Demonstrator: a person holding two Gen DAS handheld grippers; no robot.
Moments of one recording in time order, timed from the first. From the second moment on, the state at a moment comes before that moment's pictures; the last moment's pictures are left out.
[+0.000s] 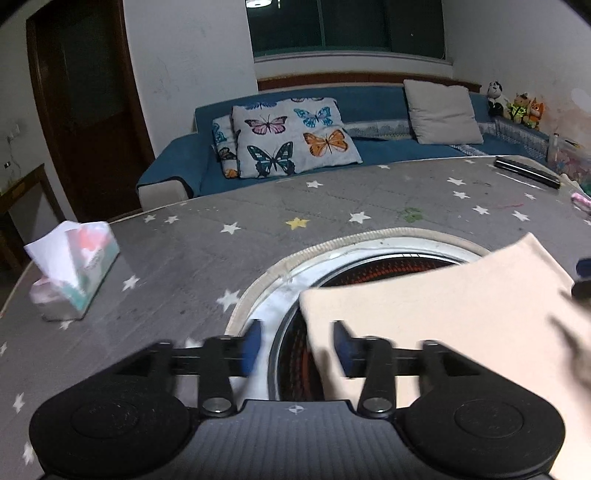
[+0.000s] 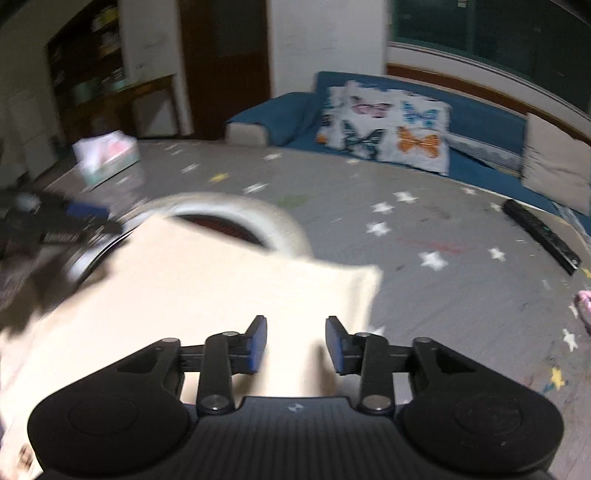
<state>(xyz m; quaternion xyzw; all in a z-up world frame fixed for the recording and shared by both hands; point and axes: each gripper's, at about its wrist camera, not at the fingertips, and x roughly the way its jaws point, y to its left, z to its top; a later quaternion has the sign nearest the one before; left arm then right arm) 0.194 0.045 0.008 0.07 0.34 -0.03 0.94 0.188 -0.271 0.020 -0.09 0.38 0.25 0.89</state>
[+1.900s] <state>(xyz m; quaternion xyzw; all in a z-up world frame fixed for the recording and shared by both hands) 0.032 0.100 0.126 -0.03 0.16 0.02 0.99 0.030 -0.133 0.001 -0.12 0.34 0.39 0.84</state>
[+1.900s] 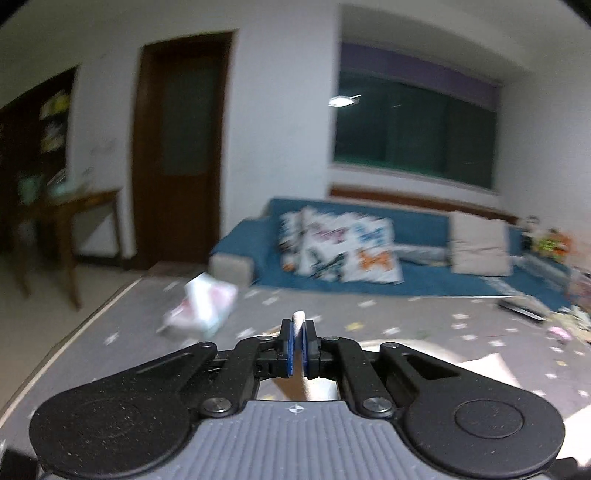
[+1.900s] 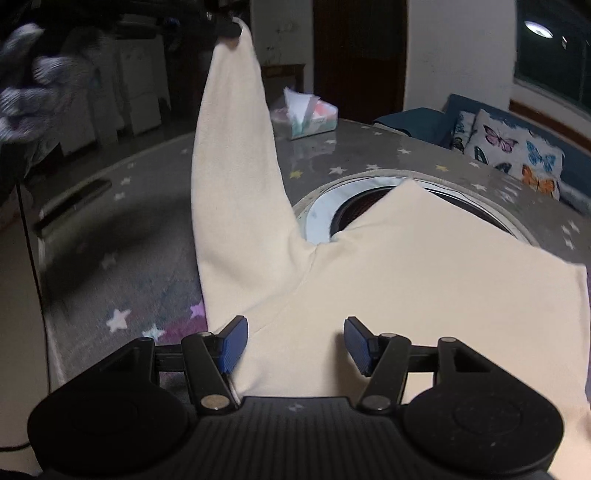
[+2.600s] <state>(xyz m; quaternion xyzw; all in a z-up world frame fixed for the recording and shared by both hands) 0.037 -0.115 0.054 0.04 0.26 -0.26 0.93 0.014 -0.294 0.001 0.01 0.37 0.28 0.88</state>
